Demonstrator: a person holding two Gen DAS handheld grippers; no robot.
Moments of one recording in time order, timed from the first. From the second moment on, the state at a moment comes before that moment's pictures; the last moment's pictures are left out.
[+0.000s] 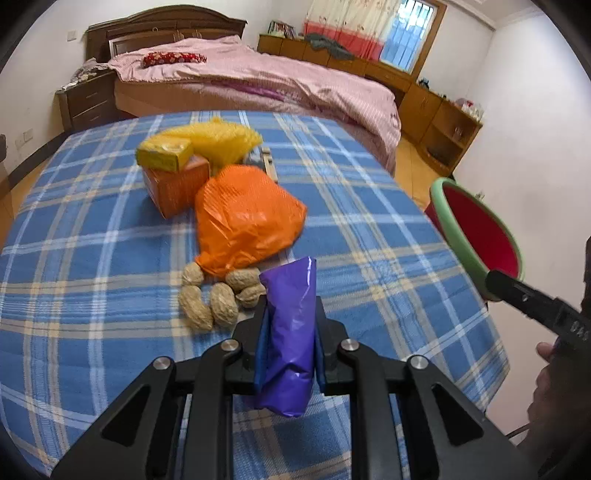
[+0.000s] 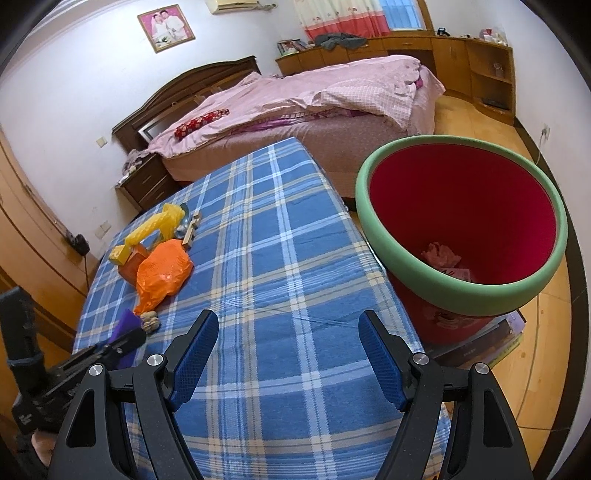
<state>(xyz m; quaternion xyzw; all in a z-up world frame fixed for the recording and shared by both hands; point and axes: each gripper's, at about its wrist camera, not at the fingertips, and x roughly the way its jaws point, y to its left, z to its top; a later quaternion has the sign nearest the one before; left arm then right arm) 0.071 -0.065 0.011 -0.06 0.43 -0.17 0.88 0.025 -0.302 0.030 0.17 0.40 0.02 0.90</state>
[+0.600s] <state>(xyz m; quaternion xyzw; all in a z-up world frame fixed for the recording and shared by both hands) 0.086 0.004 0.040 -0.11 0.39 -0.10 0.91 0.053 -0.243 0.050 0.12 0.39 0.07 0.91</state>
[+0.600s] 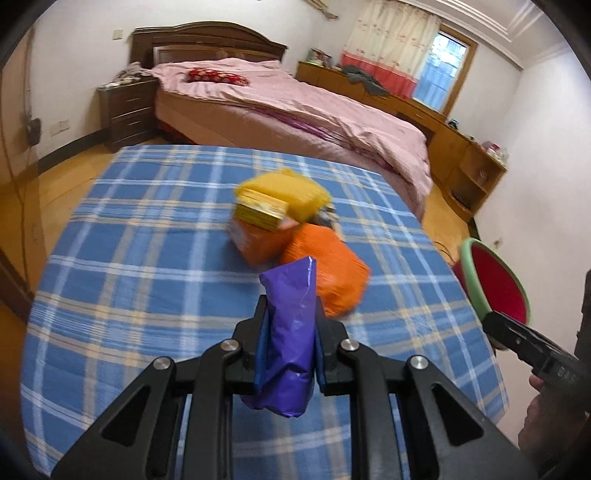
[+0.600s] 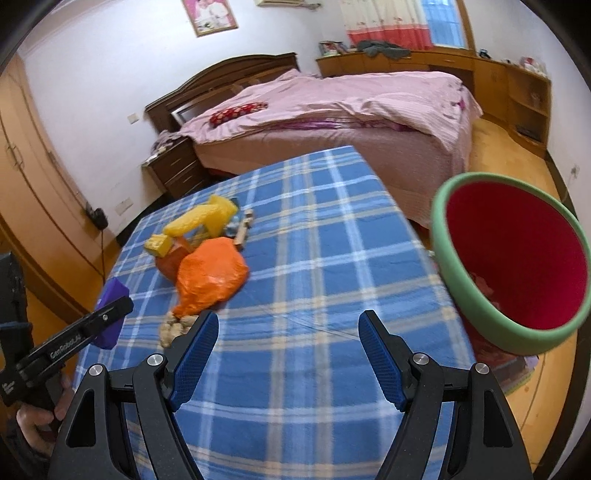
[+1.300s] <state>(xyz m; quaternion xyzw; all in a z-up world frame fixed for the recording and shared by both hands) 0.113 0.070 0.002 -0.14 0.42 -0.03 0.90 0.142 -0.134 0.003 0.06 0.46 0.14 0.87</state>
